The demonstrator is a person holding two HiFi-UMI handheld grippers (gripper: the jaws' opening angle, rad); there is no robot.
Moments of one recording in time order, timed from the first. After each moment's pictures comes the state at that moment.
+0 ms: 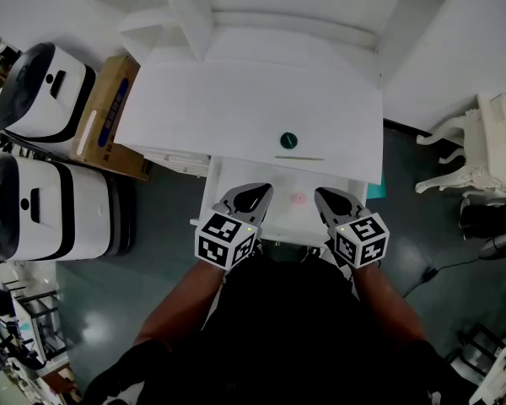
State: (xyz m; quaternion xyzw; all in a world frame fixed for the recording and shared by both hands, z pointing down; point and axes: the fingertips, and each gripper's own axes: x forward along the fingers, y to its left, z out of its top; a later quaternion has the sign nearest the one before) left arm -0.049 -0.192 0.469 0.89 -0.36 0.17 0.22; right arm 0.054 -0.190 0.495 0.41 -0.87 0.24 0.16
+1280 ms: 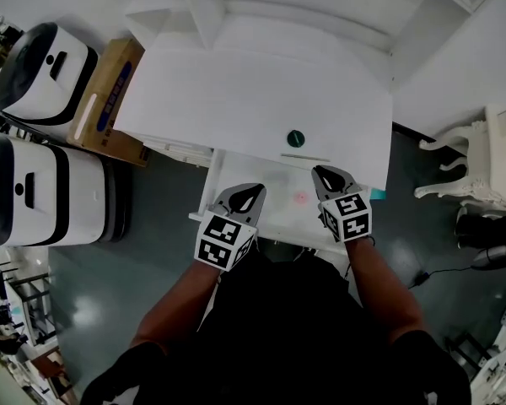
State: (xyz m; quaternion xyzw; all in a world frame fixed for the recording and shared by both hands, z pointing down) left arm -0.080 -0.197 0.497 0.86 -0.40 0.22 0.21; right arm 0.036 -0.255 0.542 0.41 -0.86 0.17 0.24
